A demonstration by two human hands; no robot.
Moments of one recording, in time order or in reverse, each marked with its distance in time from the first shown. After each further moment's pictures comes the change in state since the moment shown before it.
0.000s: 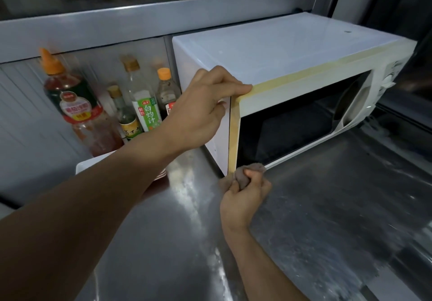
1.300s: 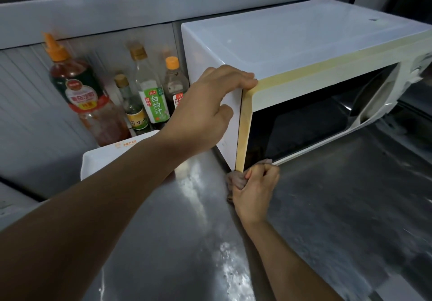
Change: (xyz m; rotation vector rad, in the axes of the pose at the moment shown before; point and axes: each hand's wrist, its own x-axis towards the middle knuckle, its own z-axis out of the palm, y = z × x) left_hand -0.013 0.004 0.001 -0.123 0.046 -0.121; right_hand 0.027 0.052 0.000 -0.444 -0.182 -0.559
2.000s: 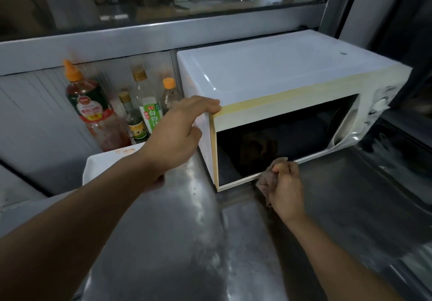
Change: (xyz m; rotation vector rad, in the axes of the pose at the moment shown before) left_hand -0.002 0.027 0.004 0.149 -0.011 -0.151; right_hand 0.080 0.076 -0.092 0.077 -0.314 -0.040
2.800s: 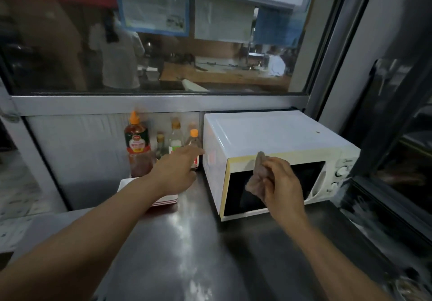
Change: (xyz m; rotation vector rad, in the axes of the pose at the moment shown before) left_hand -0.058 0.049 -0.089 0.318 -0.137 -0.272; right_hand -0.007 -0.179 -0.129 -0.022 0.067 -0.403
